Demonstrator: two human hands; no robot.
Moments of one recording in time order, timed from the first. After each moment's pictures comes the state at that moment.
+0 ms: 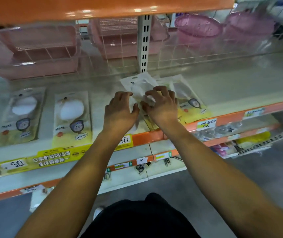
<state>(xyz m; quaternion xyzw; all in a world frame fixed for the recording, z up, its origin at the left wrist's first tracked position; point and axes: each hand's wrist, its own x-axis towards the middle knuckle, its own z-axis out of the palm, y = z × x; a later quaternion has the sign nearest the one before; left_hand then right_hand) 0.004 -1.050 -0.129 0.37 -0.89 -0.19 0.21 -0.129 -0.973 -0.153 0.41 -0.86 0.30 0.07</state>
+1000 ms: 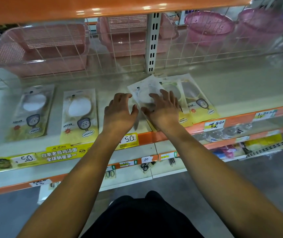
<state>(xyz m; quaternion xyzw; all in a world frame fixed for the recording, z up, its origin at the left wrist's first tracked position) 0.021 -1.057 -0.136 0.39 -0.88 -0.19 0.20 -0.120 -0.979 -0.160 0.42 -0.88 0.20 -0.04</state>
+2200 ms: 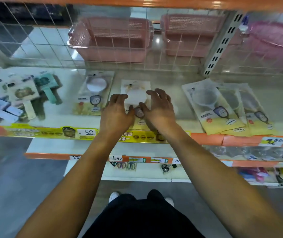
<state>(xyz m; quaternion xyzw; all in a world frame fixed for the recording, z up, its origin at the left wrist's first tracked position) 0.188 -1.115 -0.141 0.49 -0.82 -0.16 0.26 0.038 -1.075 -0.158 0.51 -0.80 0.30 -0.09</state>
